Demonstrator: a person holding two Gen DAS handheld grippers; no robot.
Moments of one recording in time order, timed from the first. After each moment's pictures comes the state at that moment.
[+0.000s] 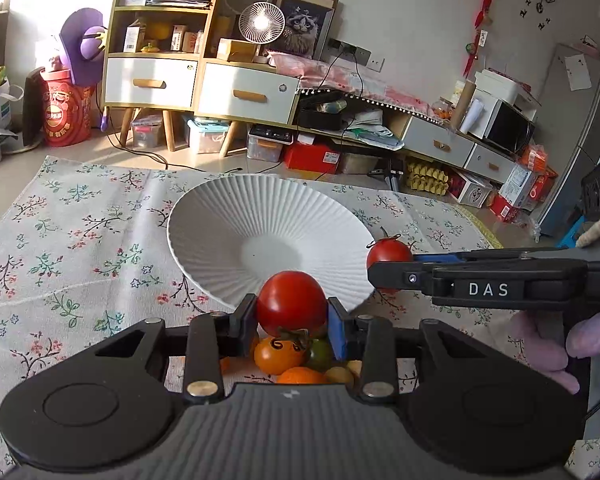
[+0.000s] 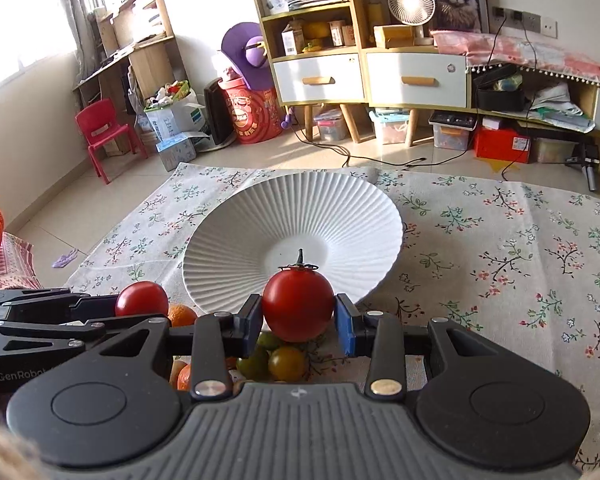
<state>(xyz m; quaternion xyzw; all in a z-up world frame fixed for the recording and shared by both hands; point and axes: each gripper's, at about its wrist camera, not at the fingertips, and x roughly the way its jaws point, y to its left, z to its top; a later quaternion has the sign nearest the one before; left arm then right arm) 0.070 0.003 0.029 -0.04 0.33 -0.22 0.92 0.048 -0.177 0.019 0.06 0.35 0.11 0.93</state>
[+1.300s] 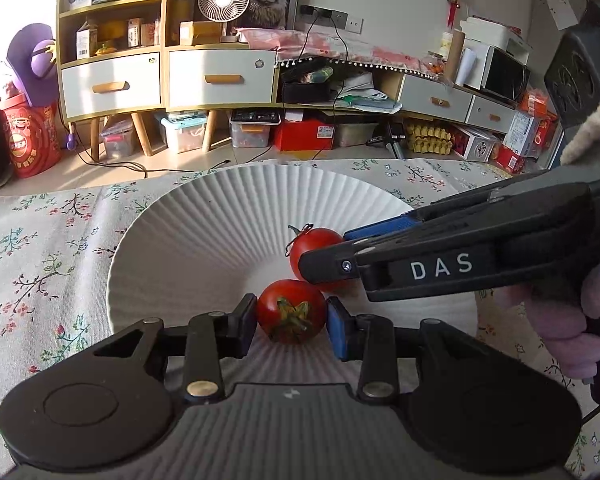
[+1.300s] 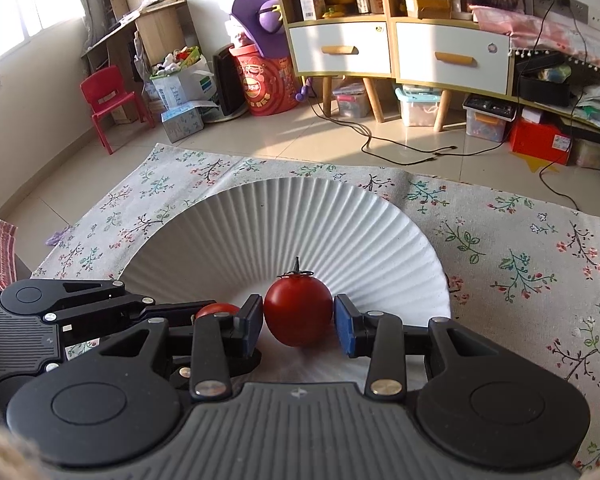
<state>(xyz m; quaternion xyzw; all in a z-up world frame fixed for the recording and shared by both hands) 0.143 -0.029 -0.013 0.04 0.34 -0.24 0.91 0.137 -0.172 -0.005 0.04 0.38 0.15 0.91</state>
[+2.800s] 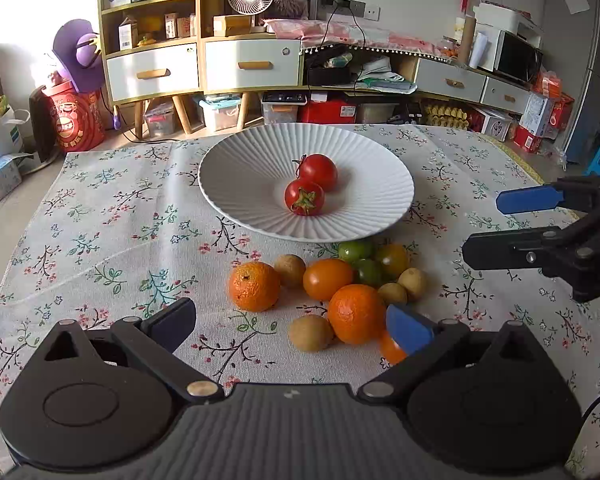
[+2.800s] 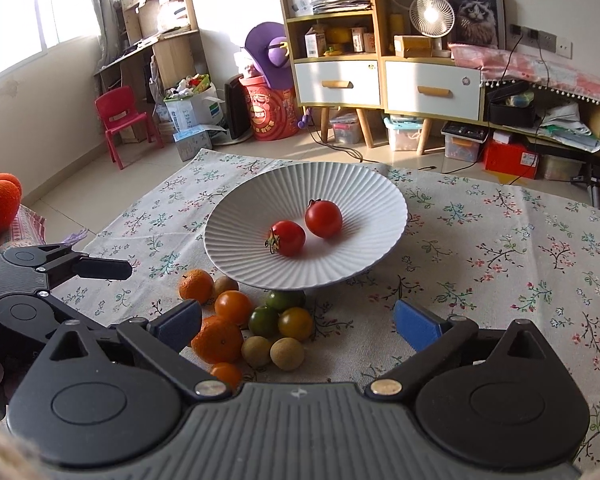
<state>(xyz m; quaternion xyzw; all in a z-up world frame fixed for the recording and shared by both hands) 0.044 0.011 0.008 0.06 0.36 -0.19 0.91 0.014 -0.178 0.020 0.03 0.33 0.13 0.93</state>
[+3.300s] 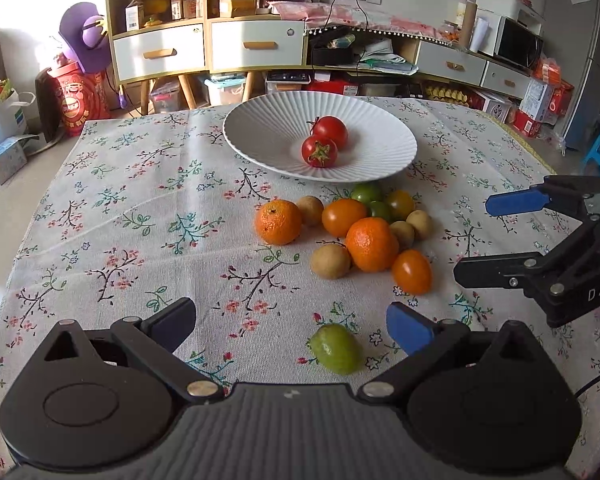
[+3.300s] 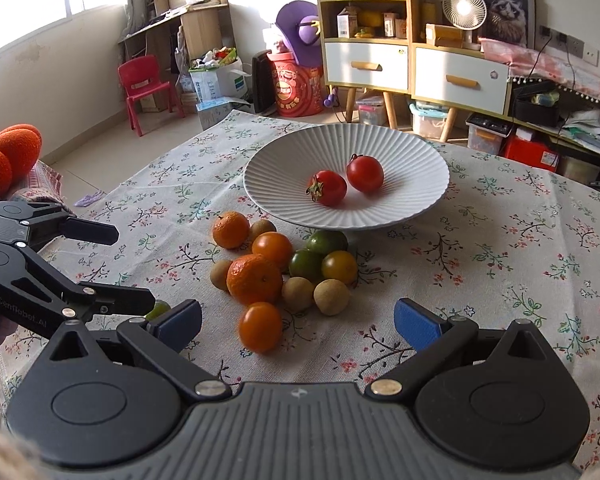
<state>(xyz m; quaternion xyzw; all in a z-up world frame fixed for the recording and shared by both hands) 0.011 0.039 -0.002 0.07 0.39 -0.19 0.90 -0.016 -0.150 -0.004 -0.01 0.35 0.16 0.92</state>
